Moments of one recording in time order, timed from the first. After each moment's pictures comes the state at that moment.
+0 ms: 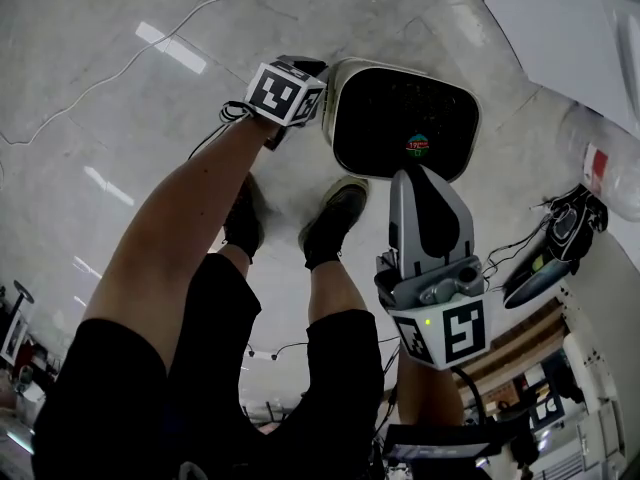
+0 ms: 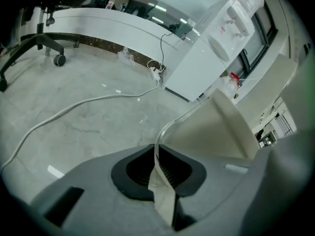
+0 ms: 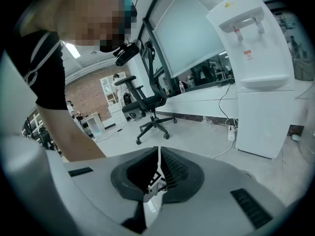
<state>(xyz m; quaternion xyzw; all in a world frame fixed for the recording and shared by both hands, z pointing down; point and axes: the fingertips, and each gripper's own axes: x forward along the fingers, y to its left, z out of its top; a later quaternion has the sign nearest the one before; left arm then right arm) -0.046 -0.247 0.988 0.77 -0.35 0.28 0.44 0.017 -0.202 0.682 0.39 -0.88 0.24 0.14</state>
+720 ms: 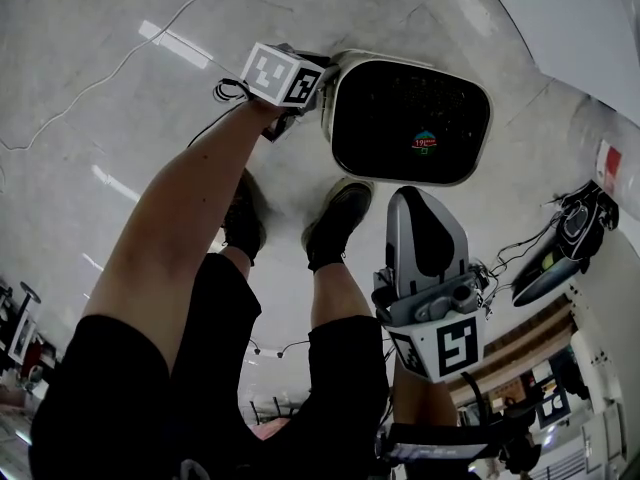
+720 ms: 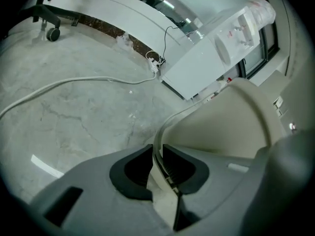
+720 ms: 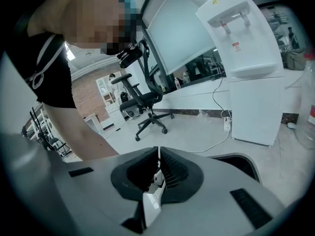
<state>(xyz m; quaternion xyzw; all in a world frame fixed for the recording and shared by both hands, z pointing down) -0.026 -0.245 1.016 0.77 -0.30 0.25 0.50 0.034 -0.178 0.710 0.40 -0.87 0.27 0.13</state>
